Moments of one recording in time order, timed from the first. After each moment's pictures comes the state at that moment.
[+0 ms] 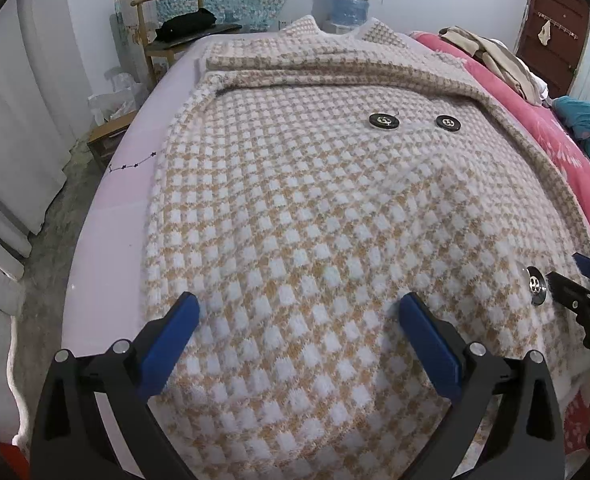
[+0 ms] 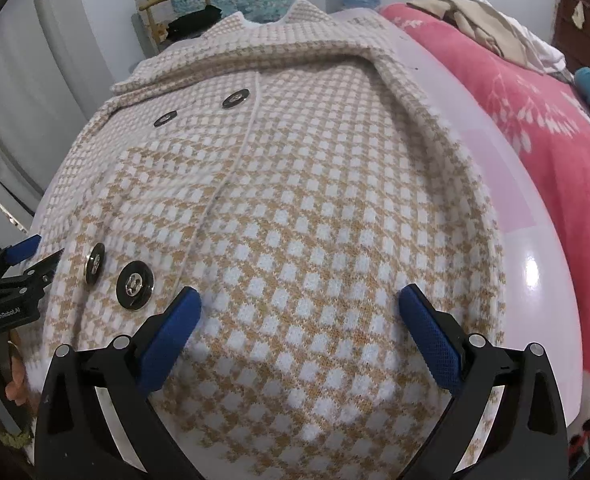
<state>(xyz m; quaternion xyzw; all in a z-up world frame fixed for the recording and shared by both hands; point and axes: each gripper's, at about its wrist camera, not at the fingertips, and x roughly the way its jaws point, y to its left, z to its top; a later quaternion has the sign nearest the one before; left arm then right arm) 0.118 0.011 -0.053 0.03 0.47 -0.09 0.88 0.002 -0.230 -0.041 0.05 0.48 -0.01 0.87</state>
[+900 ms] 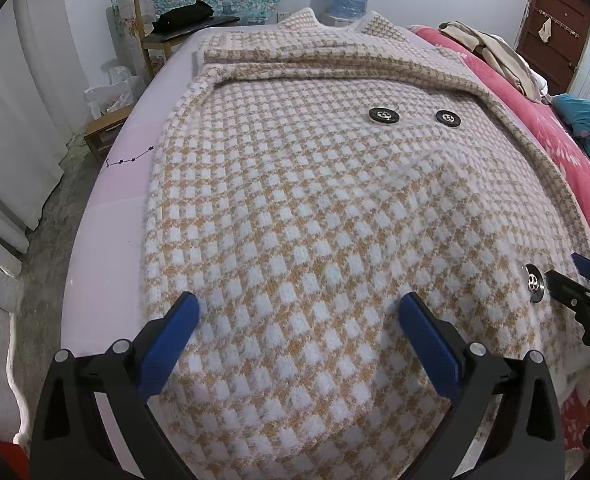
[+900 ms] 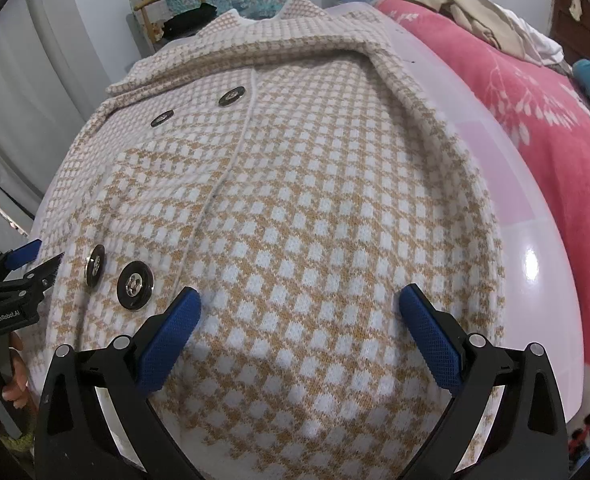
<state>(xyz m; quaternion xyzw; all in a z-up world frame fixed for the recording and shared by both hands) 0.123 0.012 -0.053 0.03 0.49 -0.09 0.87 0.005 -0.233 -0.042 0.06 0.49 -0.01 0.87</state>
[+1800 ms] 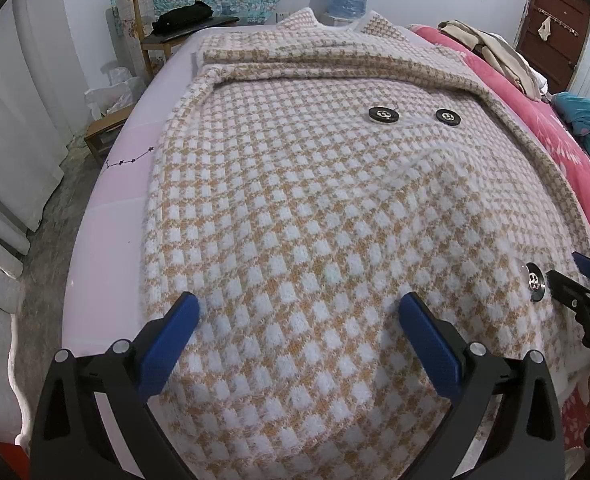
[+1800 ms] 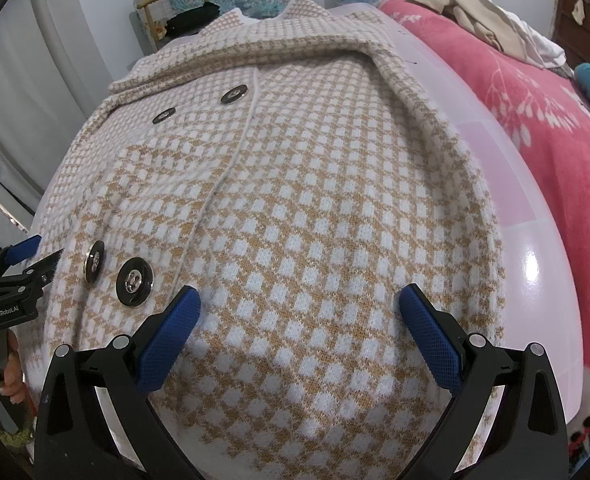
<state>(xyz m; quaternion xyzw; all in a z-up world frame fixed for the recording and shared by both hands) 0.123 0.012 -0.053 0.04 0.48 -0.10 0.87 0.002 -0.231 -0.042 0.06 0.49 -0.01 0.87</state>
